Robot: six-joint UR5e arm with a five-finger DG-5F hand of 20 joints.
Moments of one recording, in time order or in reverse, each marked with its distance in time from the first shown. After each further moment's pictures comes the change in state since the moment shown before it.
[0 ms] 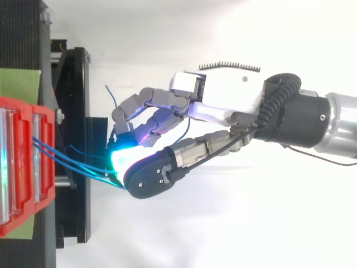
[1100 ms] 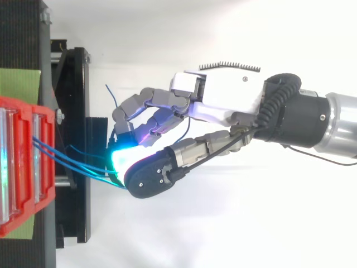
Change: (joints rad) arm 0.000 0.000 -0.001 0.000 0.000 0.000
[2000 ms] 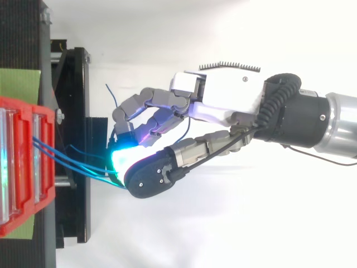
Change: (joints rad) arm 0.000 0.000 0.000 0.000 0.000 0.000
